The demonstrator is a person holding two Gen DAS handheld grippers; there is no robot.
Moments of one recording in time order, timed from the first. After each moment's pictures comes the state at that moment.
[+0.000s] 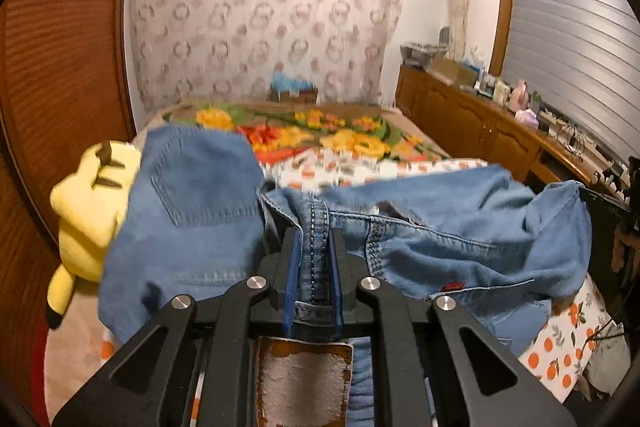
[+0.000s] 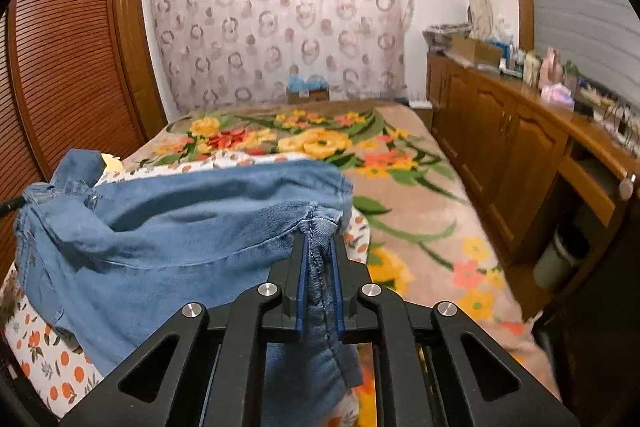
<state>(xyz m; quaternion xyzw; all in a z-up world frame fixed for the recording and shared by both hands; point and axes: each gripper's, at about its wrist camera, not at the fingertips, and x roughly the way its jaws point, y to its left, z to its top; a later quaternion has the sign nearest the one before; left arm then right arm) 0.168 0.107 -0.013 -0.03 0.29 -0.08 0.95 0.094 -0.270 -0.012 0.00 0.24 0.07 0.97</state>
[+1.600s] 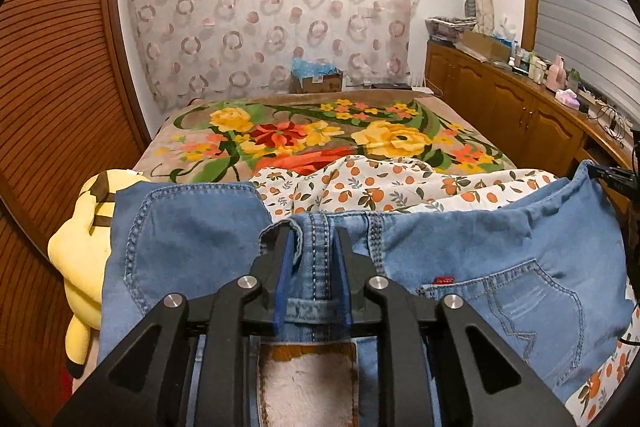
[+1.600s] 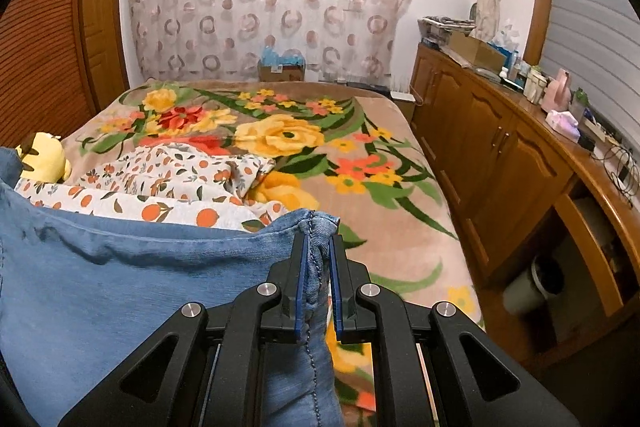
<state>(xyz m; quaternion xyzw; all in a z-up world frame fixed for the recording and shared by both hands) 0.312 0.102 -0.023 0.02 0.33 -0.03 0.94 0.264 -0.226 0.010 -0.07 0.29 0.02 0.96</state>
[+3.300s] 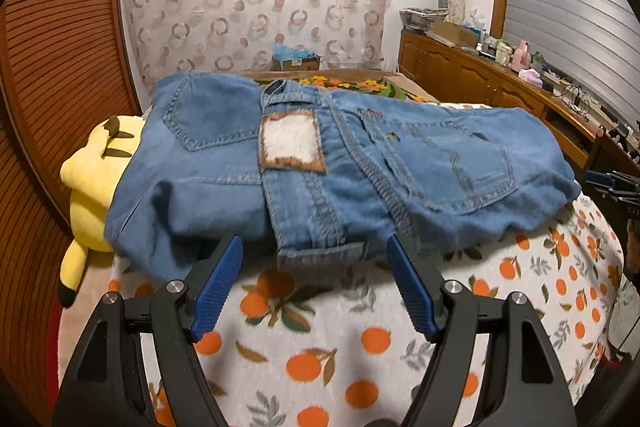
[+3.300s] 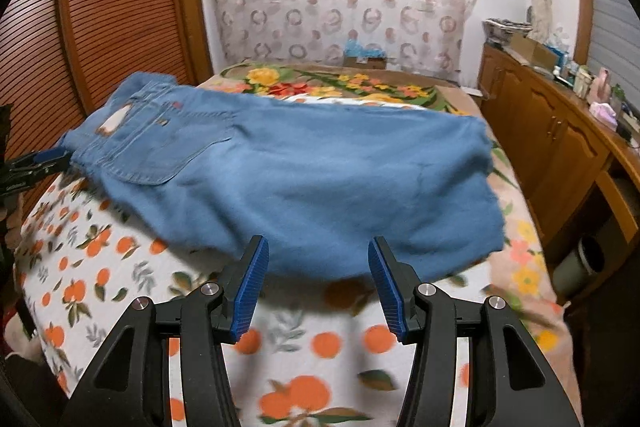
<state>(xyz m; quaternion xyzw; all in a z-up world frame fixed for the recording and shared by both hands) 0.131 0.119 -0.063 0.01 0.34 -0.07 0.94 0.070 -0.188 0.002 -0.05 0.30 0.15 0.94</state>
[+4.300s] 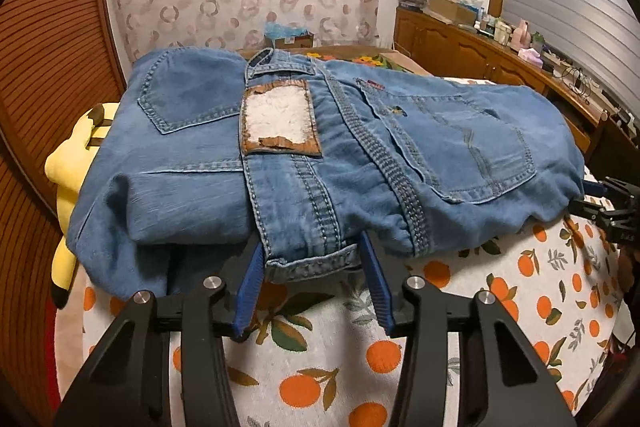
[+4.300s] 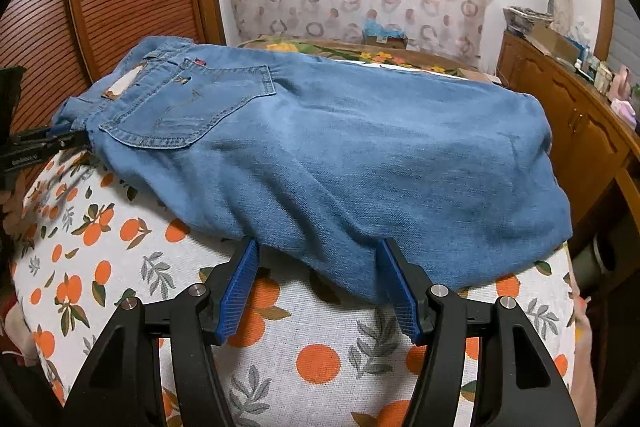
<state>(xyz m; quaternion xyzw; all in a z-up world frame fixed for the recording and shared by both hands) 0.161 0.110 -0.081 0.02 0.38 -0.08 0.92 0.128 -0.186 -0.026 -0.06 0.32 0.16 0.93</state>
